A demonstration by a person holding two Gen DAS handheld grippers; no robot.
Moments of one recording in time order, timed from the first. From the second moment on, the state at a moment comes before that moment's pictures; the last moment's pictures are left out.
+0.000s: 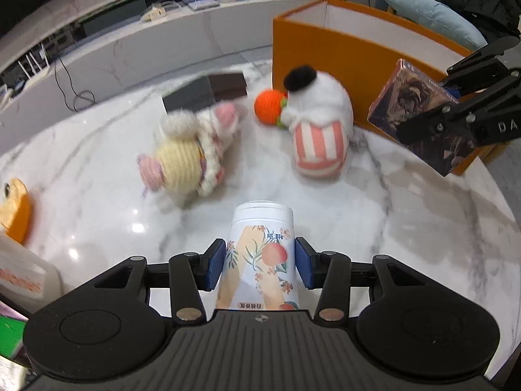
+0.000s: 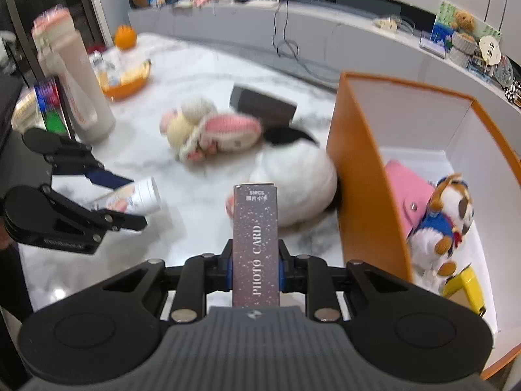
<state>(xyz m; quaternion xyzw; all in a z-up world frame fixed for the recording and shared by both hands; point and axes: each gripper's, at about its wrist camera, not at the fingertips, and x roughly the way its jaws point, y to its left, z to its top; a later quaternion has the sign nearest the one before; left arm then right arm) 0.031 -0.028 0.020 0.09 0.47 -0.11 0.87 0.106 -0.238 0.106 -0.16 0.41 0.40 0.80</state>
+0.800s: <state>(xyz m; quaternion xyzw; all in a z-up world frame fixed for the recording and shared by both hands) 0.069 -0.091 0.026 0.13 0.46 -0.08 0.88 0.141 -0.296 0.152 -0.06 0.37 0.36 0.85</state>
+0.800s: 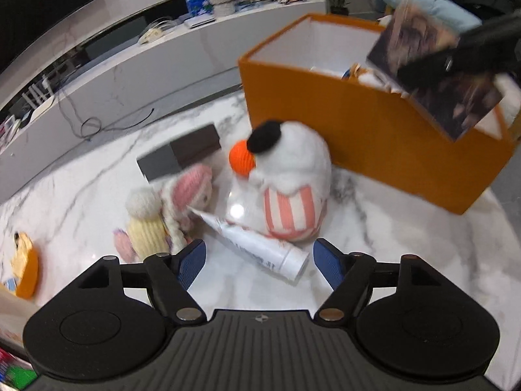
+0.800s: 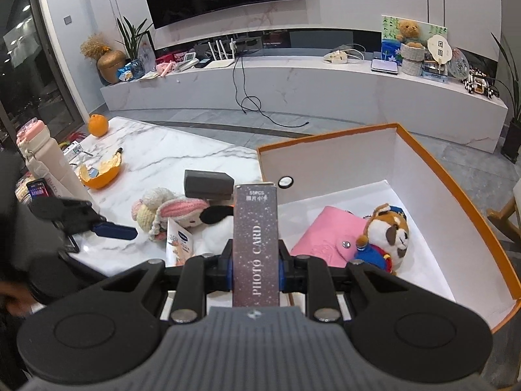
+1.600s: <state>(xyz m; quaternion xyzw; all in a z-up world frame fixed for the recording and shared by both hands) 0.081 -0.089 -0.029 0.03 0.47 0.00 0.88 0.136 -0.293 0.148 -0.07 0.37 0.36 0.85</state>
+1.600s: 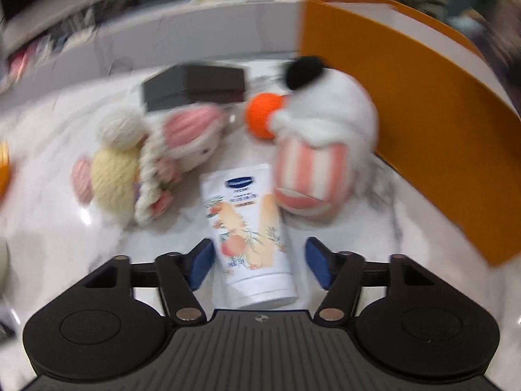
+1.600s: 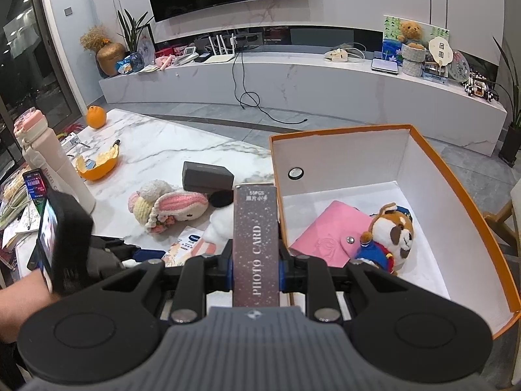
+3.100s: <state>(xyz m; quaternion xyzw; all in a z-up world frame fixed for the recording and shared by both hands) 0.047 -0.054 -0.029 0.01 0.47 -0.01 0.88 0.123 -0.218 0.049 -0.20 0.48 0.37 0.77</state>
